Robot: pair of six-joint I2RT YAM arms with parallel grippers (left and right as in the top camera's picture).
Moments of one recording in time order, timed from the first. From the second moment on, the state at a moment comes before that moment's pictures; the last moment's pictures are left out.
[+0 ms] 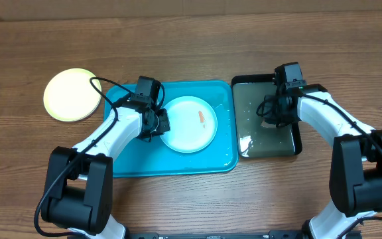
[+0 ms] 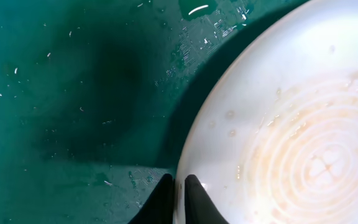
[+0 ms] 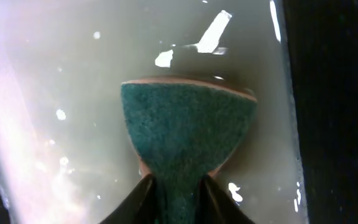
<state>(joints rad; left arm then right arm) -0.25 1.76 1.04 -0.60 0.05 -0.44 0.15 1.84 1.13 -0.60 -0.02 0.33</state>
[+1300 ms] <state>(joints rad) -0.25 1.76 1.04 -0.61 0.06 -0.46 0.15 1.84 1.33 -0.86 -0.02 0.24</state>
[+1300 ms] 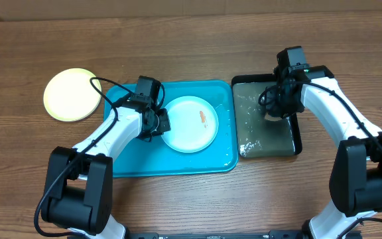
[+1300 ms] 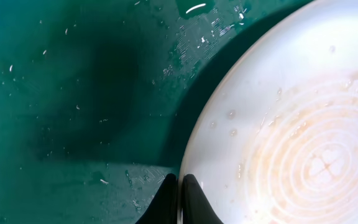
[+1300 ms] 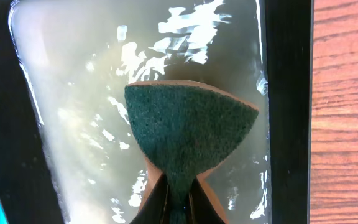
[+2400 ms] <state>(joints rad) -0.23 1.76 1.04 -0.64 0.05 -0.60 0.26 1.84 1.38 -1.00 0.10 0.16</state>
